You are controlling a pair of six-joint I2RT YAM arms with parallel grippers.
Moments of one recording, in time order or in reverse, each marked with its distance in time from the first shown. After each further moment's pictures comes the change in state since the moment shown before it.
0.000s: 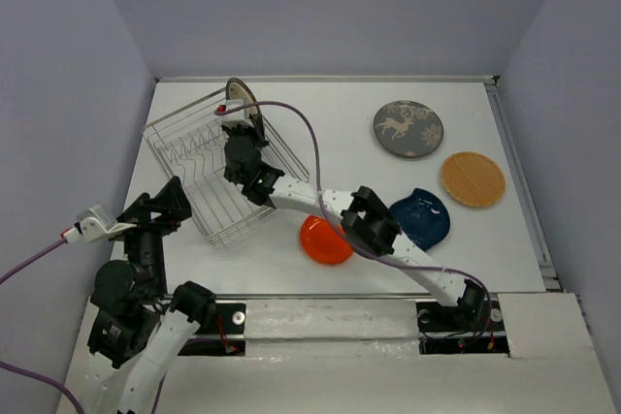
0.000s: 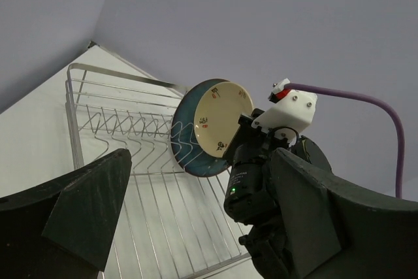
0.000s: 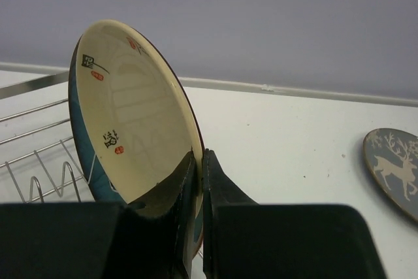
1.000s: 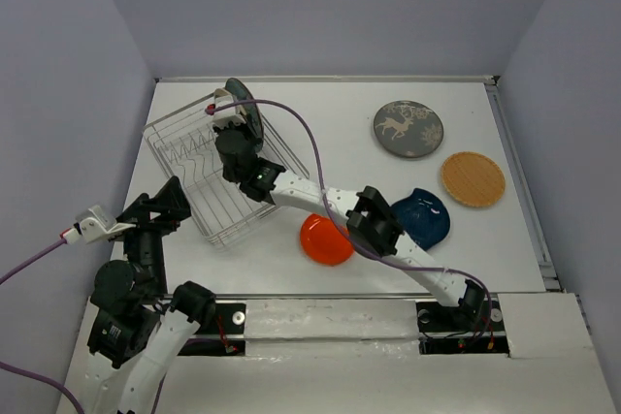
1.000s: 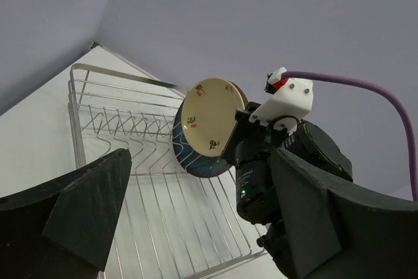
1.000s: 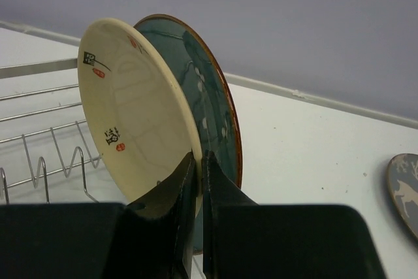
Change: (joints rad) left arm 0.001 0.000 0.000 0.000 -0.009 0.000; right arm 0.013 -0.047 0.047 -0.281 -0.114 0.109
